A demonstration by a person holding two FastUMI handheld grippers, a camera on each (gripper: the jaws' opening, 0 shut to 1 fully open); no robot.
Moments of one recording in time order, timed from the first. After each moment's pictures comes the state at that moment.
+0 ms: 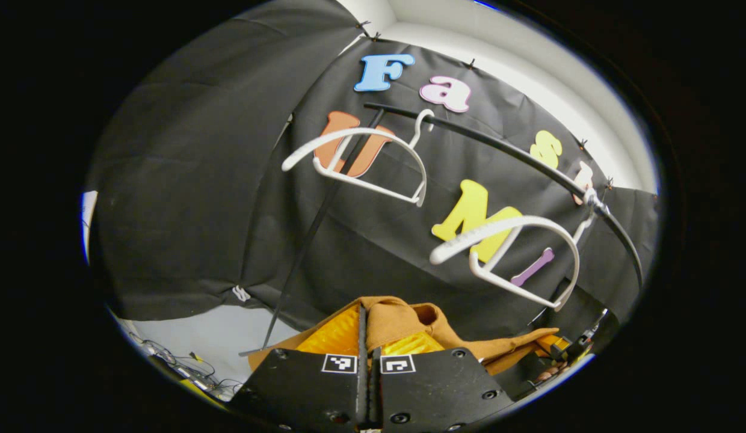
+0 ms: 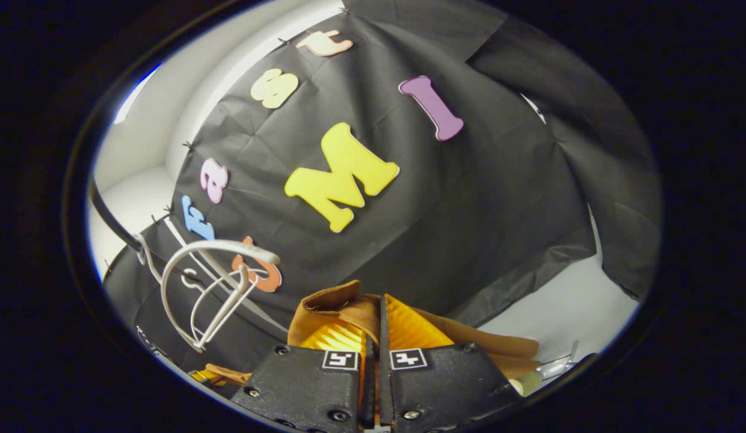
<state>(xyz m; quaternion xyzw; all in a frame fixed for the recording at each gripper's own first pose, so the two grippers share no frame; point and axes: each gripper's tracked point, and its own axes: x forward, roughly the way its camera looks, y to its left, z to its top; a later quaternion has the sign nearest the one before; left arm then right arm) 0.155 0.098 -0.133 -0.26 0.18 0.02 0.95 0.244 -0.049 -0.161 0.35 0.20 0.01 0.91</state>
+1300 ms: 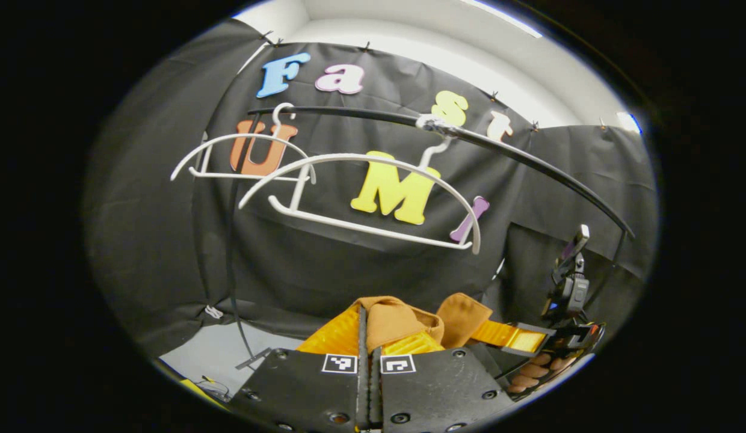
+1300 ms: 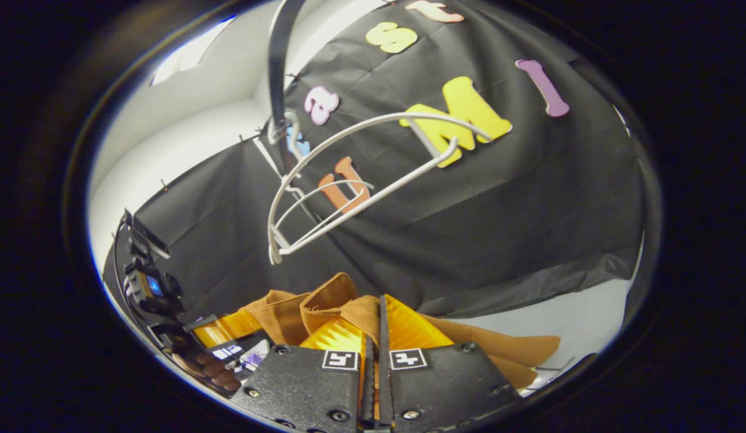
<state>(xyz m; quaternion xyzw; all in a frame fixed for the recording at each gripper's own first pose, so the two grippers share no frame) 0.101 -0.061 -0.080 -0.15 0.17 -0.13 0.96 0.125 0.122 -0.129 0.24 0.26 0.26 0.90</state>
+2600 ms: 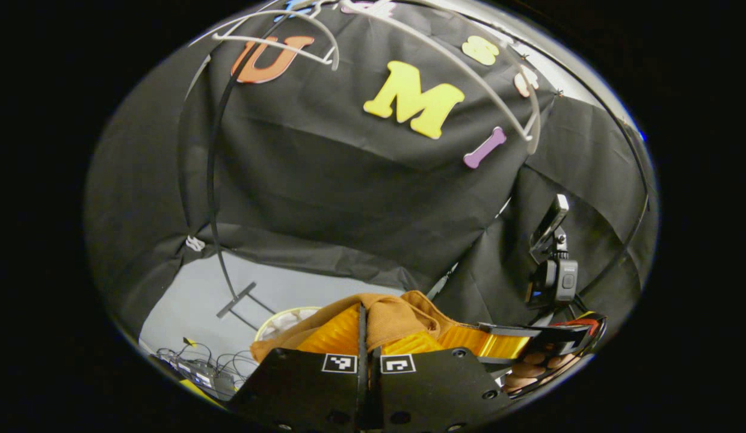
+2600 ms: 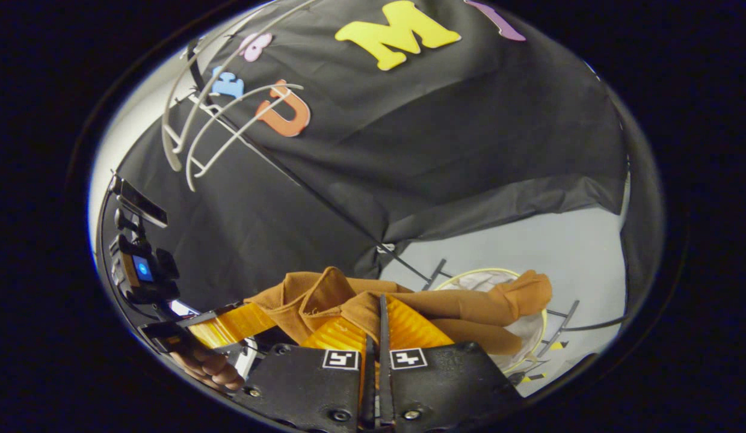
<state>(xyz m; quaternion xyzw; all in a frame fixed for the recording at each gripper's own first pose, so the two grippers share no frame) 0.095 -0.067 -0.295 -0.19 0.38 -0.18 0.89 0.096 0.131 -0.347 0.23 0.47 0.15 0.84</state>
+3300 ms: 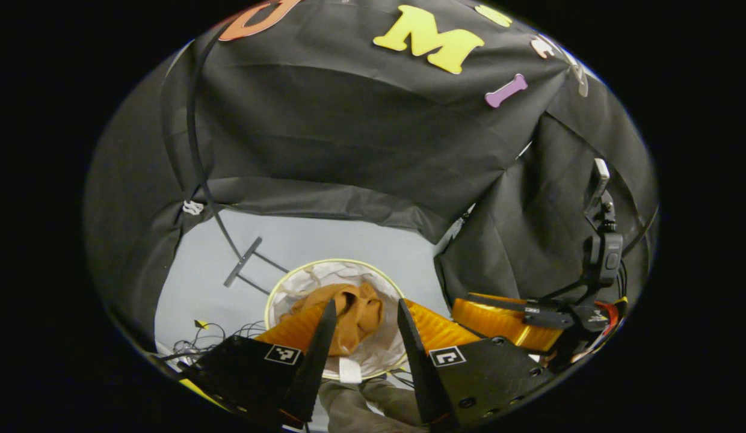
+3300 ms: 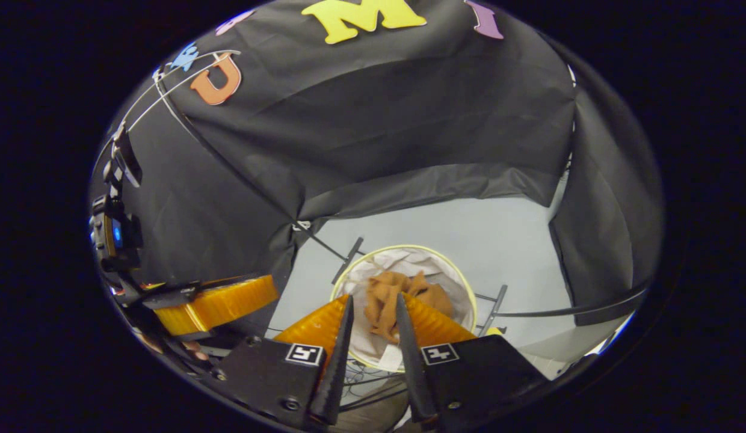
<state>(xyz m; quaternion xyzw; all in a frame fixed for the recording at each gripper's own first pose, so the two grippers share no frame) 0.089 -0.050 -0.388 -0.15 0.50 -0.18 0.83 0.078 0.061 -0.407 0.12 0.53 -0.01 0.84</state>
